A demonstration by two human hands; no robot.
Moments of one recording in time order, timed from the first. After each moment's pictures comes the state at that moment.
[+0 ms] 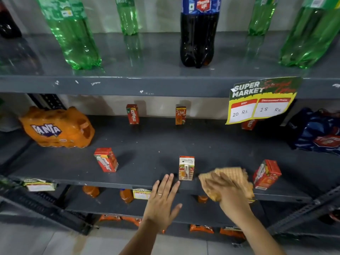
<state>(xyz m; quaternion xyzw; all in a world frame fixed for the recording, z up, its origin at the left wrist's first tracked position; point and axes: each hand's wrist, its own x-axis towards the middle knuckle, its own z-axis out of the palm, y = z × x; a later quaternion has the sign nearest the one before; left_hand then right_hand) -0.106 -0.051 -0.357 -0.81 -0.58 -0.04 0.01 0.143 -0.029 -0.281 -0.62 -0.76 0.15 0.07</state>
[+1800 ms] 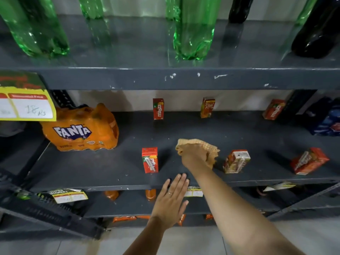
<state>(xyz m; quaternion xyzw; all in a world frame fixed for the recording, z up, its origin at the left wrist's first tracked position) -0.262 -0.043 -0.377 -0.87 -0.49 -0.08 0.03 -0.152 0.078 -0.241 -0.77 -0.62 0.10 -0.09</state>
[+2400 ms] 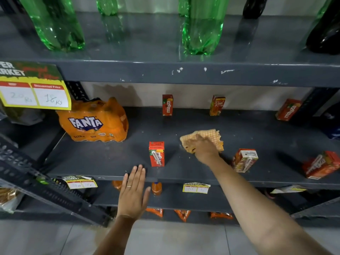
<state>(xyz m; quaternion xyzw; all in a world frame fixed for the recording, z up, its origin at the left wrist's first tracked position) -0.374 -0.053 -0.371 -0.75 -0.64 -0.16 -0.01 -0.105 0.100 -0.275 -0.66 -0.73 0.16 -0.04</state>
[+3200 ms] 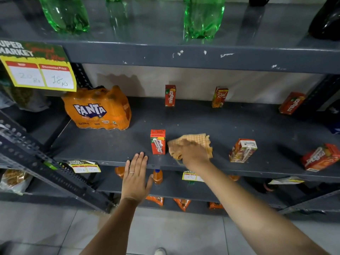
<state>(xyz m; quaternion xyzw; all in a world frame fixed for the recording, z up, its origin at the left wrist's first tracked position) -0.366 -0.055 -0.368 -0.73 -0.67 -0.12 0.01 -0.153 0.029 -0.259 -0.62 -0.77 0.12 -0.06</state>
